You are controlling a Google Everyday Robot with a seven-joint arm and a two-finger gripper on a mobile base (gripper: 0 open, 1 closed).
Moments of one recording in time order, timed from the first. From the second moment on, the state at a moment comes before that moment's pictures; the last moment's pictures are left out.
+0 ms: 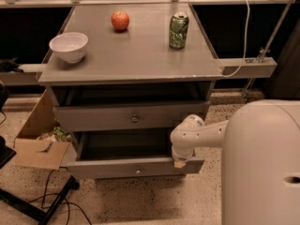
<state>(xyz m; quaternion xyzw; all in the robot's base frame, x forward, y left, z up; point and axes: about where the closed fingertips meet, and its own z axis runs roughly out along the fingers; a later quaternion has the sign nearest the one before) 0.575 -0.130 0.410 -0.66 0.75 -0.04 0.06</state>
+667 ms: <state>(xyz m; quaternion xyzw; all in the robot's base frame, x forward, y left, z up) 0.562 -0.137 0.410 -0.66 0.75 -0.03 0.06</state>
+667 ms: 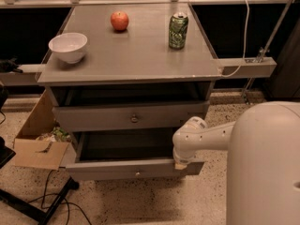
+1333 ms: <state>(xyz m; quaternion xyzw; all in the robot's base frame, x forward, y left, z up) 0.540 -0.146 0.410 -0.65 0.76 -0.02 0.06</state>
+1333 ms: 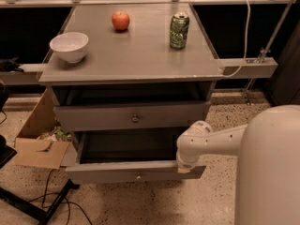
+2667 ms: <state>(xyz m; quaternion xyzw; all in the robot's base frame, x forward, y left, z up) 0.509 -0.155 0.416 -0.65 0.76 0.00 0.06</state>
